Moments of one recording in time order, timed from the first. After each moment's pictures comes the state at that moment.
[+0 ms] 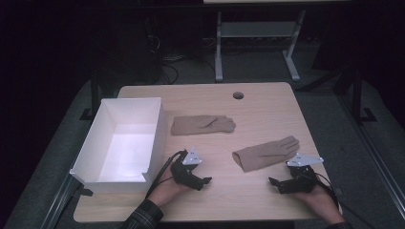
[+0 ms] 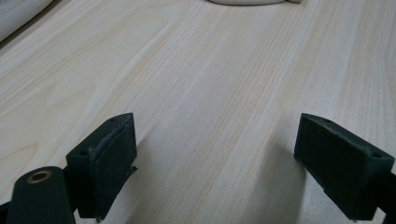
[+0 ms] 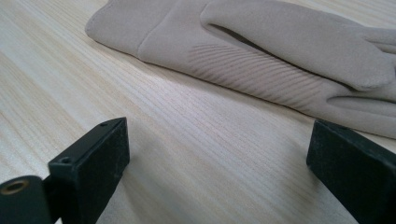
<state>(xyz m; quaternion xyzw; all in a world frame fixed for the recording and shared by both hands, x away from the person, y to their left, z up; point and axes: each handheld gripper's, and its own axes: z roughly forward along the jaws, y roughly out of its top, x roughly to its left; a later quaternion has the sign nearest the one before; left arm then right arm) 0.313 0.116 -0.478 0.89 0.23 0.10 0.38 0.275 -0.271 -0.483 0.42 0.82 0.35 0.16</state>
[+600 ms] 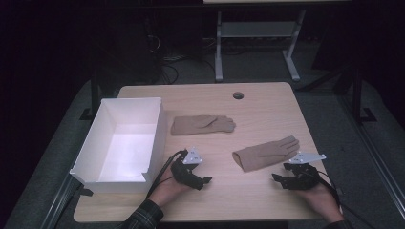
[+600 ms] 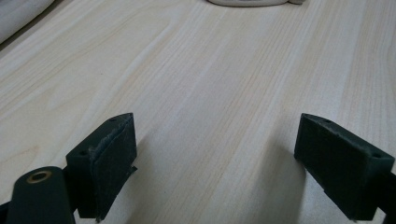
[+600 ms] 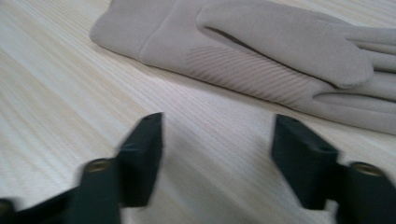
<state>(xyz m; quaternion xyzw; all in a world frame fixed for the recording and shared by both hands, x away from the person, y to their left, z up) 0.315 0.114 -0.478 0.89 0.23 0.09 0.38 0.275 -0.273 -0.468 0.43 0.82 0.34 0.14</state>
